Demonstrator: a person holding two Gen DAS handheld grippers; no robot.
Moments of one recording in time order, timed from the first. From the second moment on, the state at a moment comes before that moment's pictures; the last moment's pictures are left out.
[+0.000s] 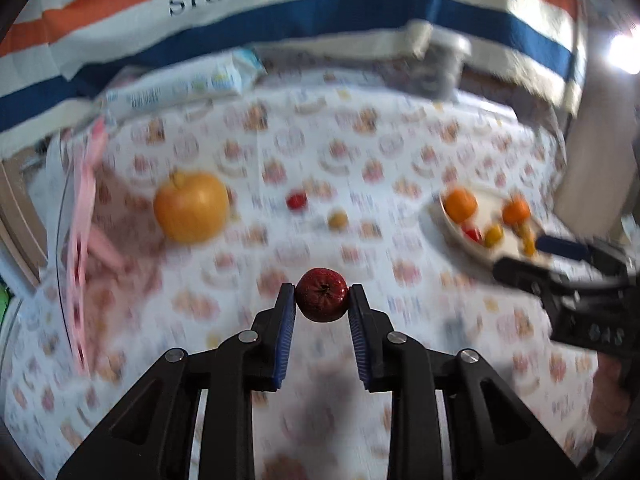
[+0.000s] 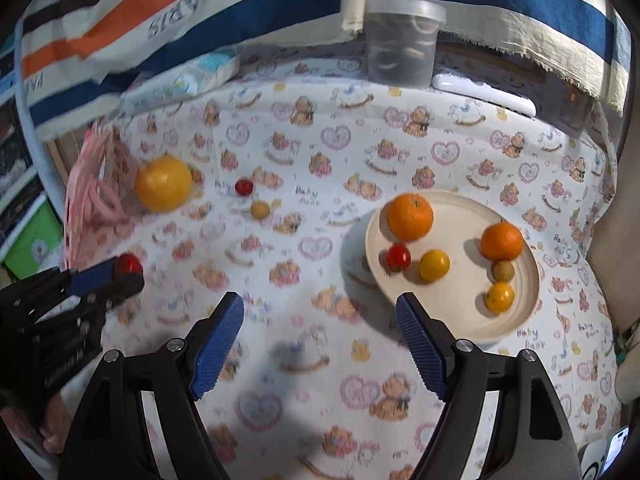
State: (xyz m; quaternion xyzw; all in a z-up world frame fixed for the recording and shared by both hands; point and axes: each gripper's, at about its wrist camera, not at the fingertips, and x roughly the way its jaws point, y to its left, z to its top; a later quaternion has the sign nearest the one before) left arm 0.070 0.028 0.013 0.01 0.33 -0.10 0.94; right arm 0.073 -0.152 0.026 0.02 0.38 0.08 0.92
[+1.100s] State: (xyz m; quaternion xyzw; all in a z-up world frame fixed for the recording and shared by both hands) left arm 0.203 0.057 -0.052 -0.03 0.41 -0.07 0.91; right arm 0.227 -0.106 -0.022 0.09 0.41 0.12 0.90
